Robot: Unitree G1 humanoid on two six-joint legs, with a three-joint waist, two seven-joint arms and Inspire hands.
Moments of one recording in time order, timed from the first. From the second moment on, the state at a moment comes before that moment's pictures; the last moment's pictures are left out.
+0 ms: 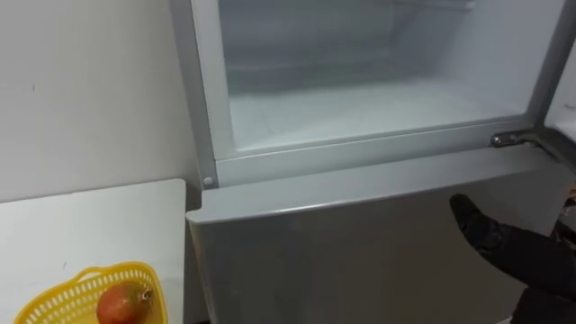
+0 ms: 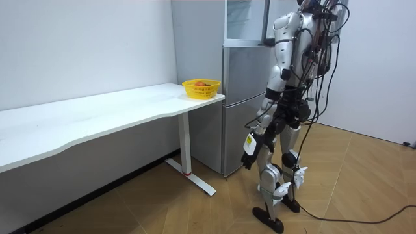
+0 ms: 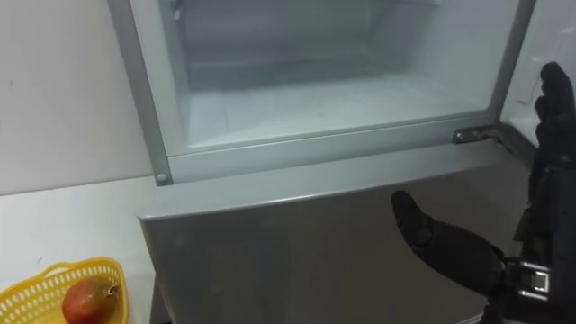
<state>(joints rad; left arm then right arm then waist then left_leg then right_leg) 0.25 0.19 -0.14 1.18 0.23 0.01 0.01 0.12 -0.30 -0.04 -0.41 -0.19 -0.23 -0.53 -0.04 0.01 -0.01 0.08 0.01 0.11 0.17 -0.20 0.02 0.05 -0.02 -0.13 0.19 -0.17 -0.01</state>
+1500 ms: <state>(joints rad) 0.24 0.21 -0.12 1.17 0.23 0.02 -0.03 0.28 -0.26 0.02 0.11 -0.07 -0.19 -0.33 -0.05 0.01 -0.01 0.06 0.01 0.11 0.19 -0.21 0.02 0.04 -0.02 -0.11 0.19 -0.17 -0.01</state>
